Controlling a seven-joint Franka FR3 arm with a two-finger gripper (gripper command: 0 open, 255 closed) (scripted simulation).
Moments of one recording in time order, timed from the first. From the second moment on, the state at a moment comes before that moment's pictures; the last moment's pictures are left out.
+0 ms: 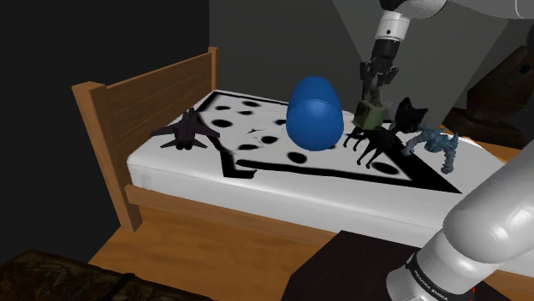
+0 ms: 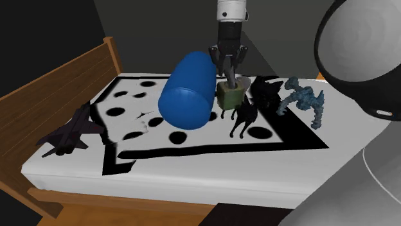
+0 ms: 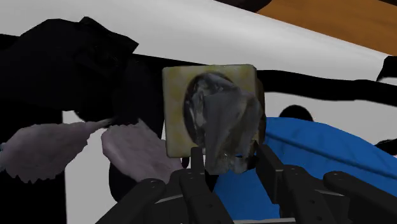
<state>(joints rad) -0.25 -0.06 -0.27 -1.69 0.05 1.44 0.05</state>
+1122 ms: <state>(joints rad) -0.60 0.62 -0.39 -0.75 0.21 1.13 -0.32</state>
